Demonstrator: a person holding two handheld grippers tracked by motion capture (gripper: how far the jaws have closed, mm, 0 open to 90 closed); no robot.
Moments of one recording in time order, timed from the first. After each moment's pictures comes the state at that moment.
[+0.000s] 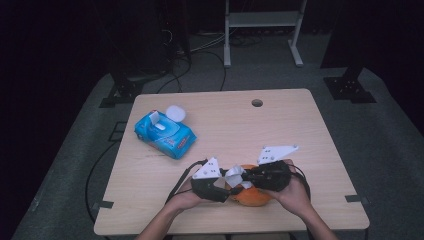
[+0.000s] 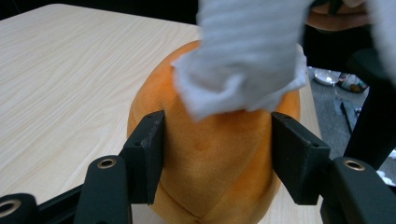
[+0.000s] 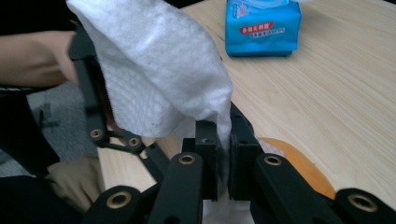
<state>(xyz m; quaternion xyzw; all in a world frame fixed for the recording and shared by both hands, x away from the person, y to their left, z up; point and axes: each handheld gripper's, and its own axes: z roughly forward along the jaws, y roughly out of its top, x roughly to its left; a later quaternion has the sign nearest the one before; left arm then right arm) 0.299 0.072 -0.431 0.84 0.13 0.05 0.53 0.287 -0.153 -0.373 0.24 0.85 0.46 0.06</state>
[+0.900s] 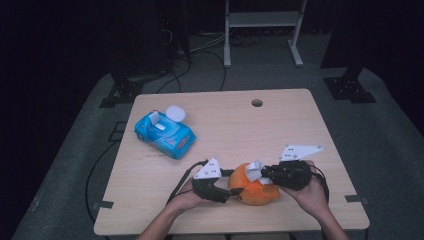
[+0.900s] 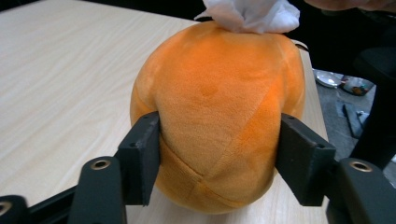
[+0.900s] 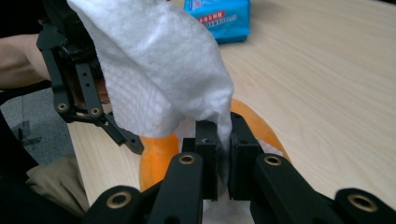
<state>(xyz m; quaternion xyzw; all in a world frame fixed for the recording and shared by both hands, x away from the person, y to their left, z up) 0.301 0.069 -0.437 0.83 0.13 0.06 0.53 0.284 -0.202 -0.375 0.29 0.83 0.47 0.09</state>
